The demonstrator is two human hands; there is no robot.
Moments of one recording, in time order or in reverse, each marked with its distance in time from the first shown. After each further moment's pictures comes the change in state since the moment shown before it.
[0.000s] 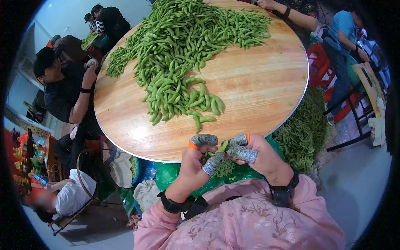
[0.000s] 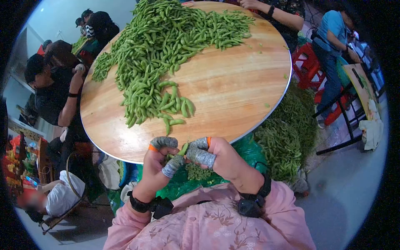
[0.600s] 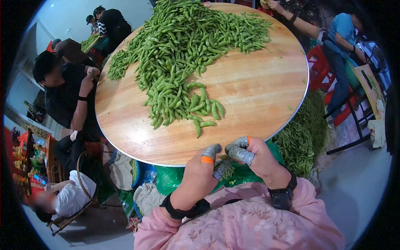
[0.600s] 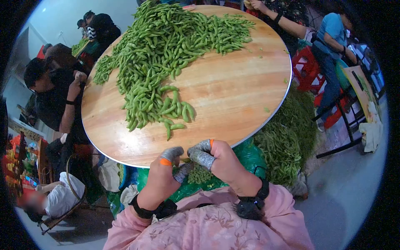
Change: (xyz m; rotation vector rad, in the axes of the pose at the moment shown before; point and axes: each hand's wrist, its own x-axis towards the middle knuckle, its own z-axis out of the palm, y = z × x) left_hand -0.002 0.011 0.012 0.810 0.068 0.218; right_hand 0.002 0.005 0.000 -0.193 0.199 -0.024
